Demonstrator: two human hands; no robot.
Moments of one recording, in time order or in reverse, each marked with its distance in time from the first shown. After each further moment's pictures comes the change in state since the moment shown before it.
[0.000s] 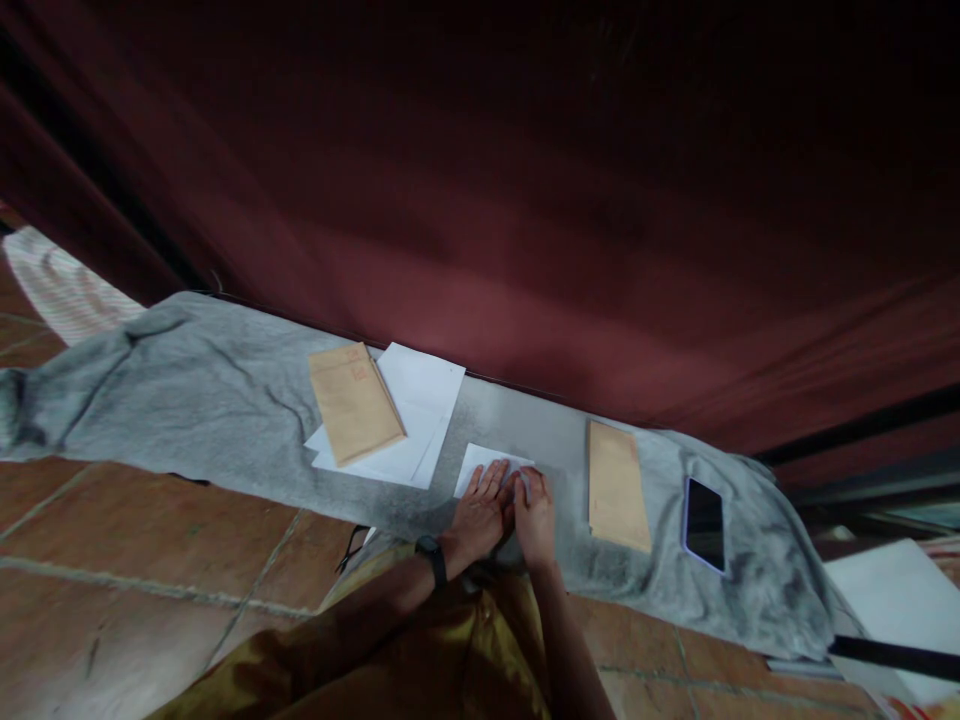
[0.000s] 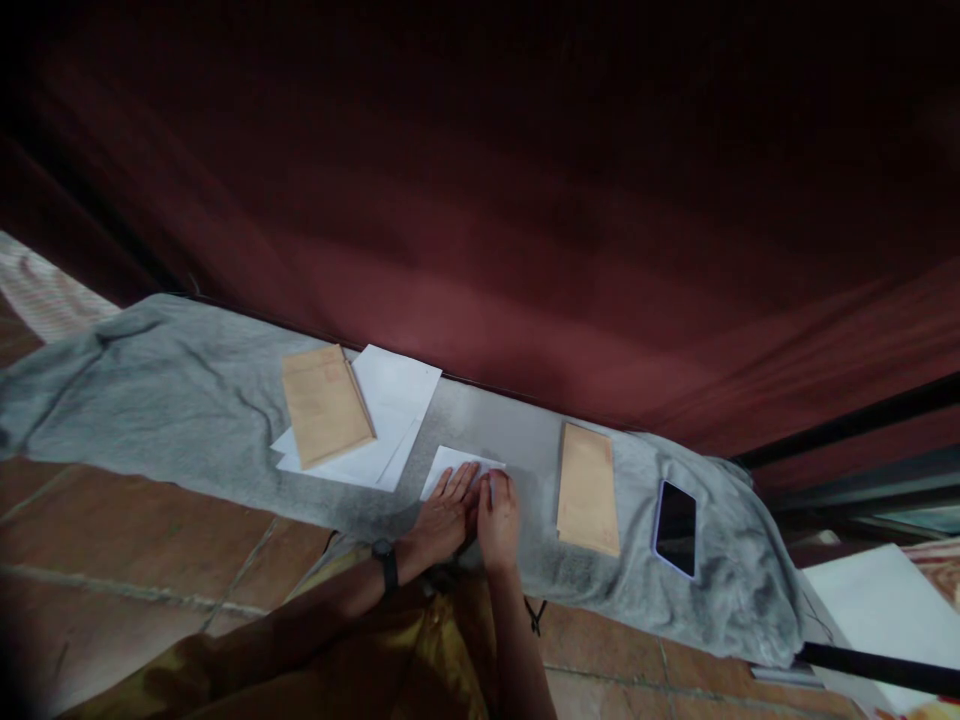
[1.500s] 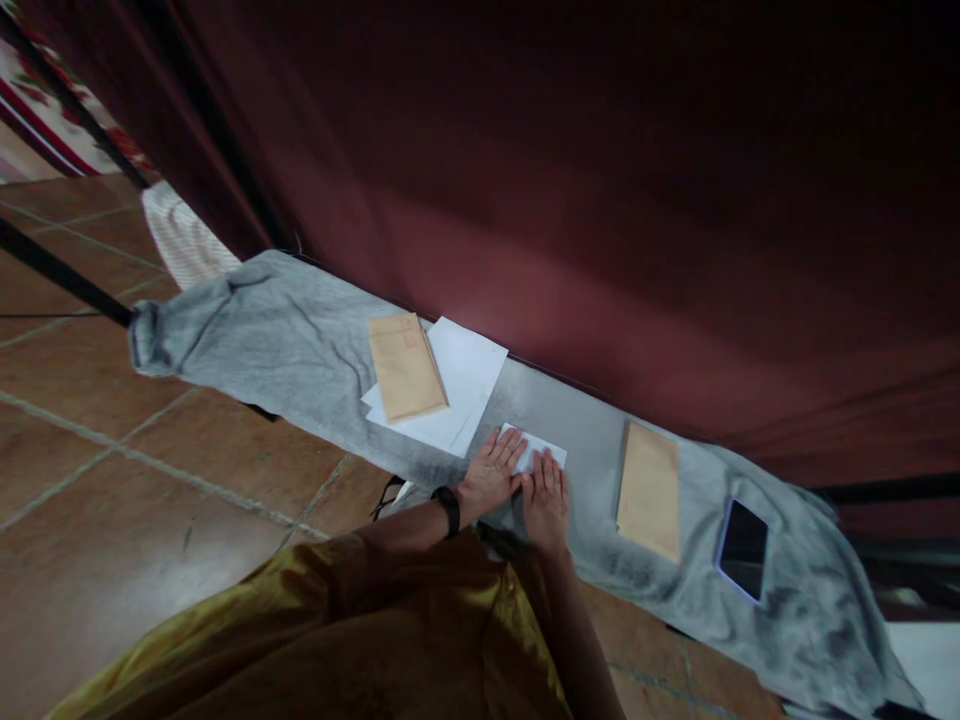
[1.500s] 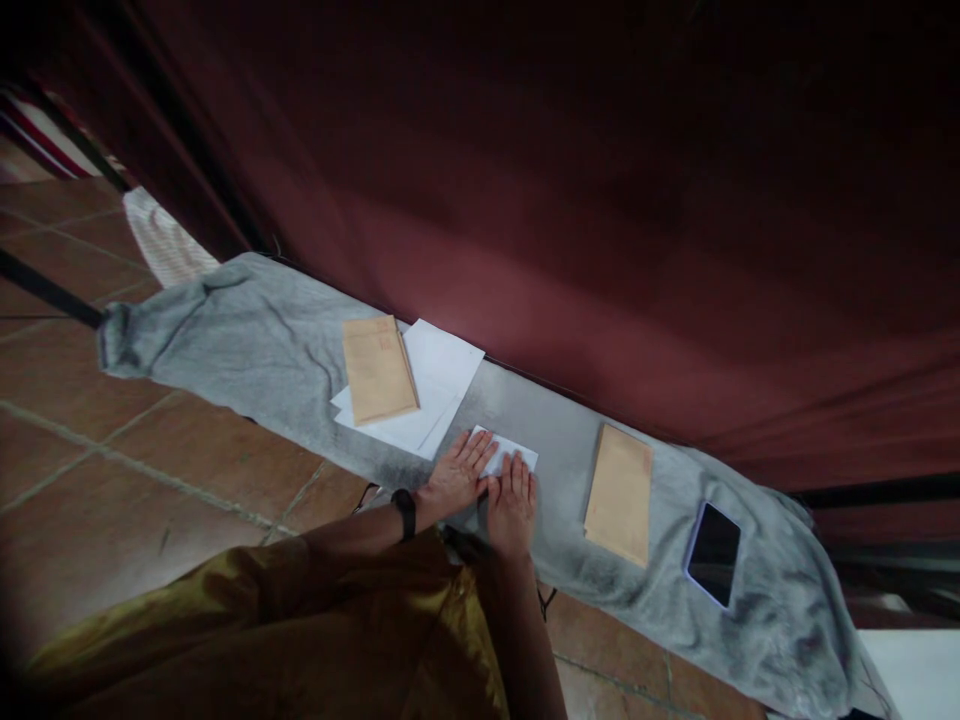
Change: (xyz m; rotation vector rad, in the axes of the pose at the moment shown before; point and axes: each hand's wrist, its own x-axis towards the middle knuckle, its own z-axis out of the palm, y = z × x) left_hand -0.008 -0.035 -0.026 0.017 -0.022 -0.049; right_hand -0.028 -0.007 0.021 -0.339 -0.161 -0.238
